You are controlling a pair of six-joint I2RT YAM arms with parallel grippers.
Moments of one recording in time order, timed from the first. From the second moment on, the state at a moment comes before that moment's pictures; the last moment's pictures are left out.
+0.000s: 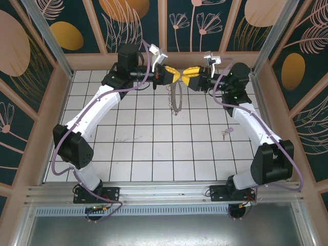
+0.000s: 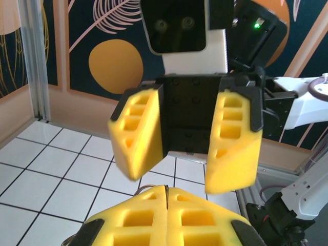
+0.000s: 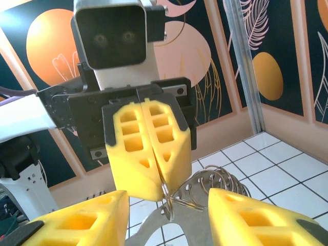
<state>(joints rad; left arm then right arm) -0.51 1.76 1.76 -0.19 1.02 -0.09 0.23 1.45 1.18 0.51 -1.17 0.52</state>
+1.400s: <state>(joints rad) -0.51 1.75 1.71 0.00 1.02 -0.23 0.24 1.51 1.15 0.75 -1.15 0.66</state>
